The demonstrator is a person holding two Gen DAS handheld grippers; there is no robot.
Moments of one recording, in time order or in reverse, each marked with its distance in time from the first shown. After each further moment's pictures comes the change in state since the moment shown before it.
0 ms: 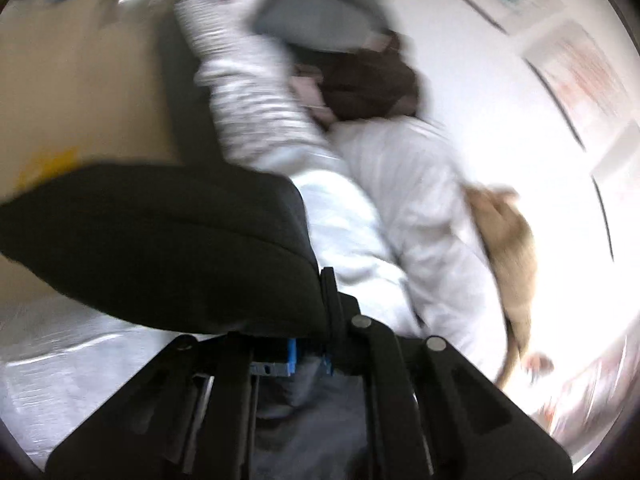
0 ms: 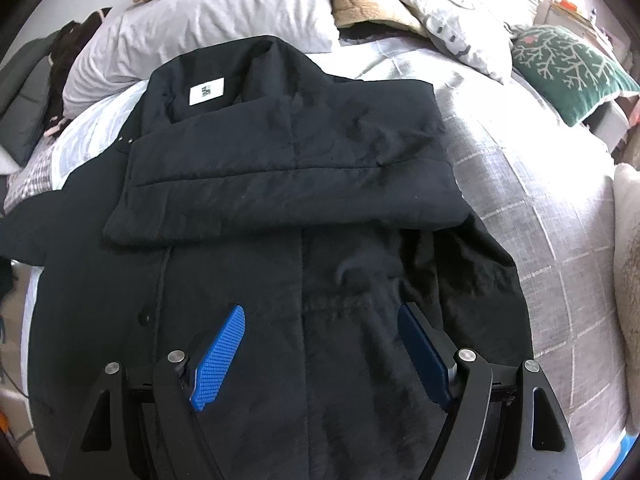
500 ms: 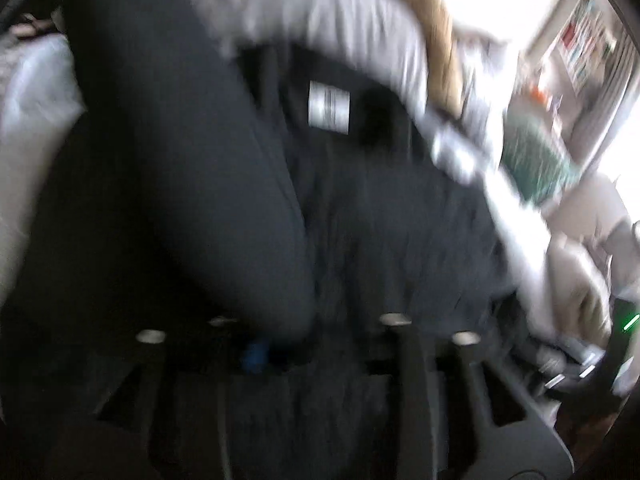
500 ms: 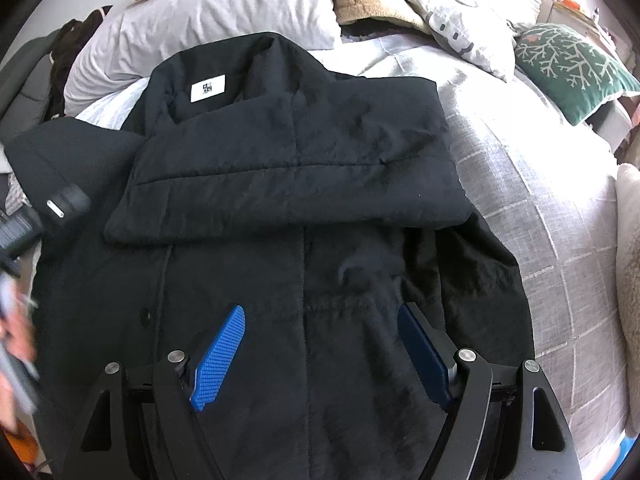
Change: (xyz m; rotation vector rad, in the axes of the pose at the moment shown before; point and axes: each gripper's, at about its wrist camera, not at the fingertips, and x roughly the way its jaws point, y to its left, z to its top) left arm 0.081 -0.127 -0.243 0.776 0.716 -0.155; right arm 0.000 -0.001 0.000 -0.010 0.012 0.008
